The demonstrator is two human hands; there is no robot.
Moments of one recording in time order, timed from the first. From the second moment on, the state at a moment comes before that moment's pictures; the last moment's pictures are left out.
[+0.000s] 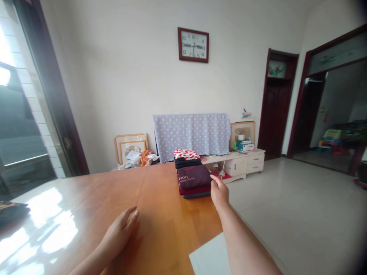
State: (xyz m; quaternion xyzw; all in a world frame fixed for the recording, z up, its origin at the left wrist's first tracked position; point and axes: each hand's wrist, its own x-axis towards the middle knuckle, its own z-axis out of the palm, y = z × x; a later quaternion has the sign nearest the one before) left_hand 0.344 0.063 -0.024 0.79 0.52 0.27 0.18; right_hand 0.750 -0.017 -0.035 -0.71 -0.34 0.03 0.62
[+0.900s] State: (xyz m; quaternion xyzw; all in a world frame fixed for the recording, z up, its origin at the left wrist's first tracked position) left_hand 0.278 0.016 -0.029 0.81 0.56 0.16 0.02; right_hand 0.660 -0.021 -0.026 -0.62 -0.57 0.22 0.49
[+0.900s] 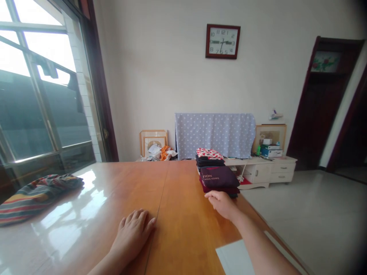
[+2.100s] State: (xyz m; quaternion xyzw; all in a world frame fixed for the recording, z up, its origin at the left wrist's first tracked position) left_hand 0.277 0.020 -0.024 0.82 0.55 0.14 0.03; right_hand 0.628 -0.018 -0.027 -0.73 -0.64 0.08 0.23
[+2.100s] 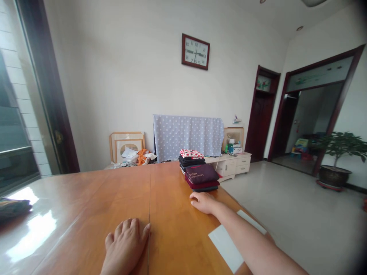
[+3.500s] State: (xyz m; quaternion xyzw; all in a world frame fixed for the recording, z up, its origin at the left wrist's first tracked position) left_hand 0.270 0.021 -0.036 0.81 0.55 0.18 0.03; right_hand 0.564 -0.033 -0.023 -0.85 -0.52 -0.03 0.07
